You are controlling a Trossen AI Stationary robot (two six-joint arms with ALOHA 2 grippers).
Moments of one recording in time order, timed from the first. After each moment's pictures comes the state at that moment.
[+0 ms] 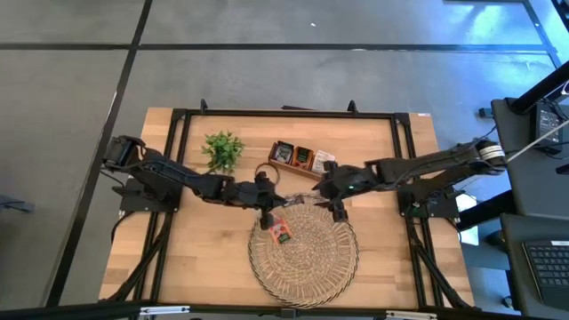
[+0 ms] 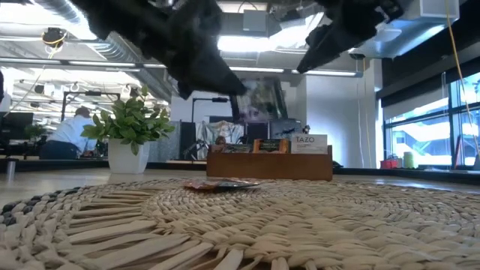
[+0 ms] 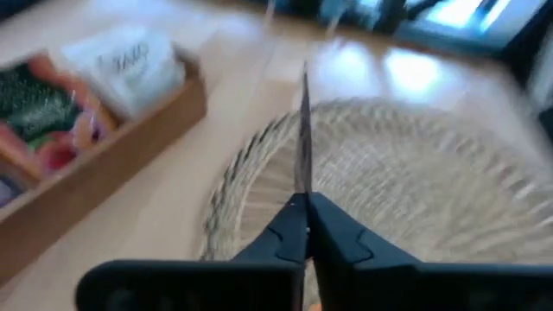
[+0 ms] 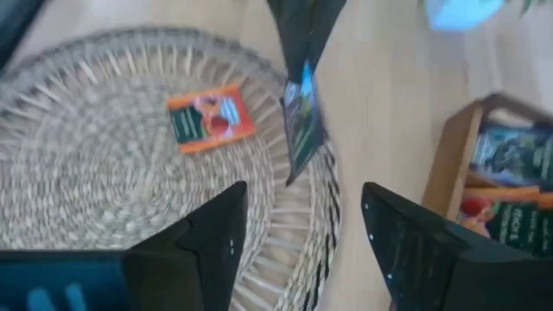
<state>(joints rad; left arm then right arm) -0.18 1.57 0.80 0.26 -0.27 -0.33 0.15 1.36 0.98 -0.41 0.06 -0.07</state>
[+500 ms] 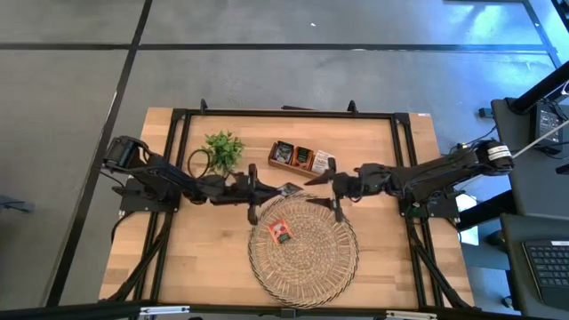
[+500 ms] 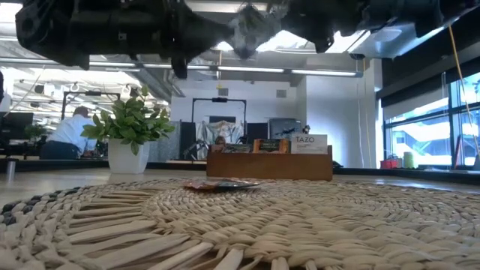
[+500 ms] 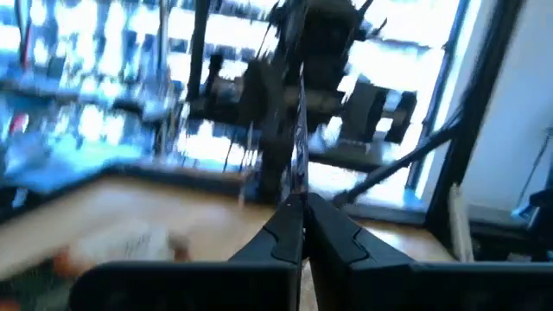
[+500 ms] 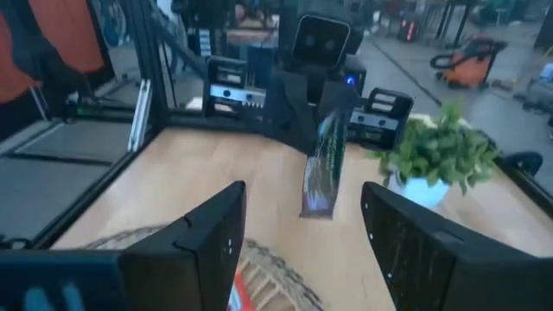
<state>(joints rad) -0.18 1.57 0.46 1.24 -0.29 -0.14 0.15 1.25 0.61 0.50 0.06 -0.03</state>
